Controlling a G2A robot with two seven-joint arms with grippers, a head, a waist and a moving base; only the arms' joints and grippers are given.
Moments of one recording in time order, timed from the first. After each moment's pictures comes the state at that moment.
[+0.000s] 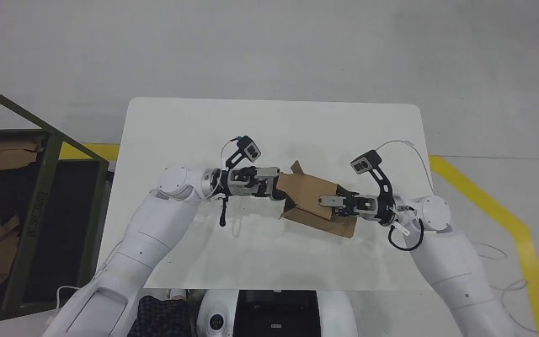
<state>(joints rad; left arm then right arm) 1.05 -1.18 -1.08 -1.26 -0.80 -0.20 -1.34 -1.20 -1.09 1.17 -1.39 0.73 -0.40 1.35</state>
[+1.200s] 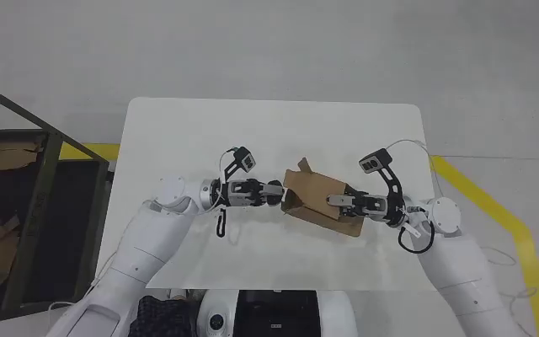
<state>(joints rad) 1.16 -1.16 -1.12 -1.37 -0.65 -0.16 -1.26 -1.25 -1.07 1.24 -1.47 0.75 -0.36 1.35</state>
